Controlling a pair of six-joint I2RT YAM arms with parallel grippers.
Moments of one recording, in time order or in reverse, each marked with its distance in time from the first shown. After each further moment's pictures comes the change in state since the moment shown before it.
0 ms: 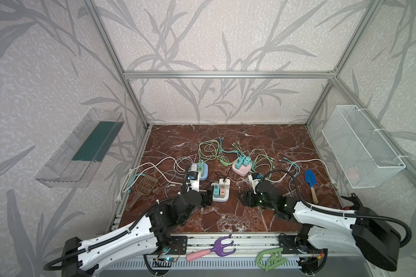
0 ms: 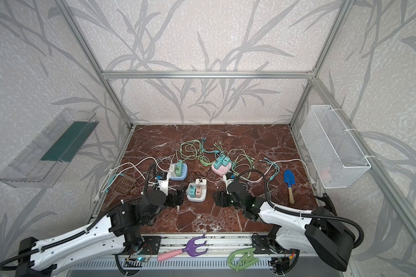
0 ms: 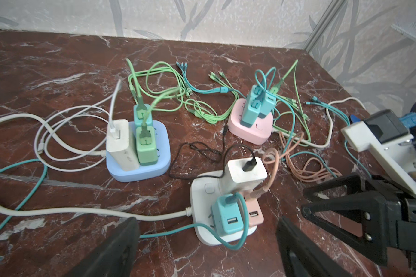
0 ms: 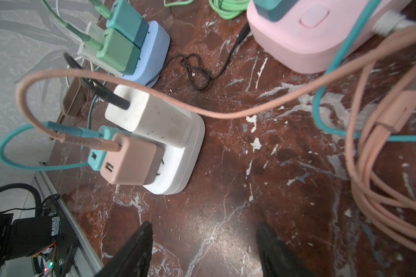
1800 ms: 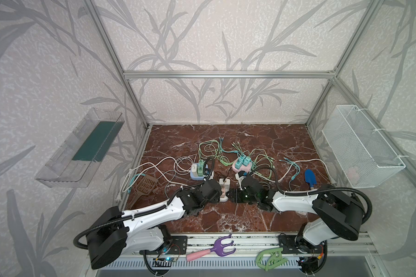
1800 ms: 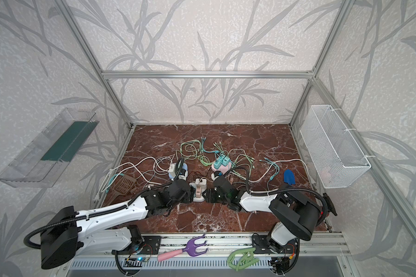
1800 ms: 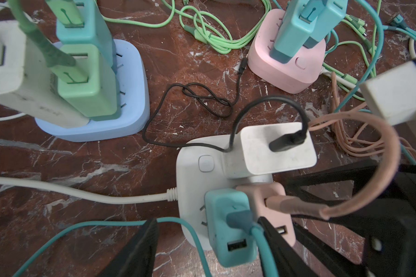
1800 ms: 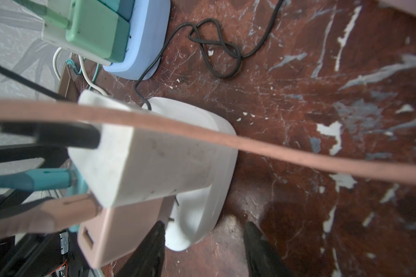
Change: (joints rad) left arm 0.124 0.473 0.119 0.047 0.217 -0.103; right arm 0.024 0.350 0.177 0.117 -0.087 0.096
